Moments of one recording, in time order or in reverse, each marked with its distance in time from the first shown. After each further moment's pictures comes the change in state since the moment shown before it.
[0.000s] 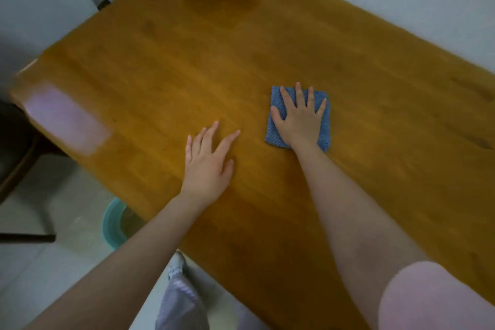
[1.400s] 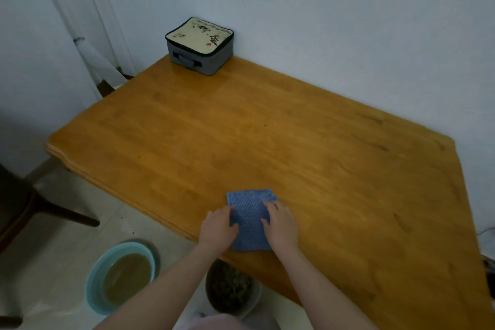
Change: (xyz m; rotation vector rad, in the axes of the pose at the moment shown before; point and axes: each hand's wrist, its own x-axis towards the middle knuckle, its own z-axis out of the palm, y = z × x) left_hand -0.119 0.005 0.001 -0.184 -0.324 -0.081; right_hand -0.267 -0.039 -0.017 0.259 -0.041 0.137
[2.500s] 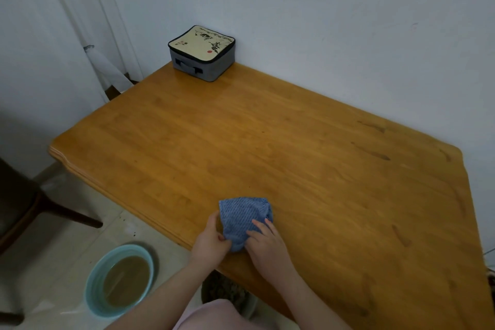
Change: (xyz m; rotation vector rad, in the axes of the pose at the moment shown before) left_hand -0.027 0.020 0.003 -0.399 0.027 -0.194; right_hand -0.025 0.027 0.014 -0.144 0.100 -0.593
